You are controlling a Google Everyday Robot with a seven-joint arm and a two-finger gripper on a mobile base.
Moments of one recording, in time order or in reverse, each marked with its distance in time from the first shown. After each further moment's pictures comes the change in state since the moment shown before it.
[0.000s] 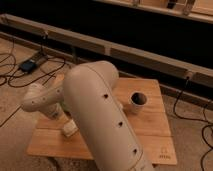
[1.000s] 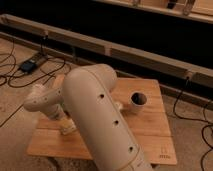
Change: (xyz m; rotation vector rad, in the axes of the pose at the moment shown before) arm 0.004 0.001 0.022 0.056 0.022 0.024
